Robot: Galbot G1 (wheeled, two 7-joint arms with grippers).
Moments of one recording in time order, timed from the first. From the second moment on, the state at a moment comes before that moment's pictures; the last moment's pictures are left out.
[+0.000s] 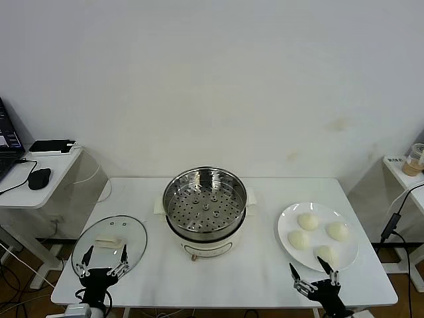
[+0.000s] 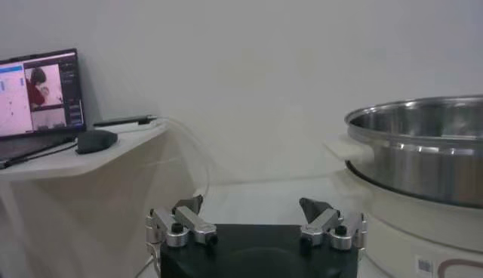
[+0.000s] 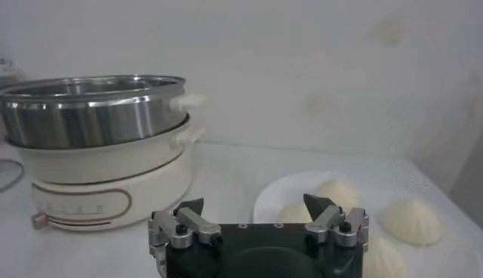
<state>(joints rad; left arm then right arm) 1.74 -1.27 -0.62 -2.16 -0.16 0.11 -0.23 -1.74 1.16 0.77 2.04 0.18 -0.05 -0.17</state>
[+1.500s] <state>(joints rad) 1.69 -1.30 -0.72 -2.23 0.05 0.24 -0.08 -0.31 0.70 -0.21 1.17 -0.40 0.05 -1.13</state>
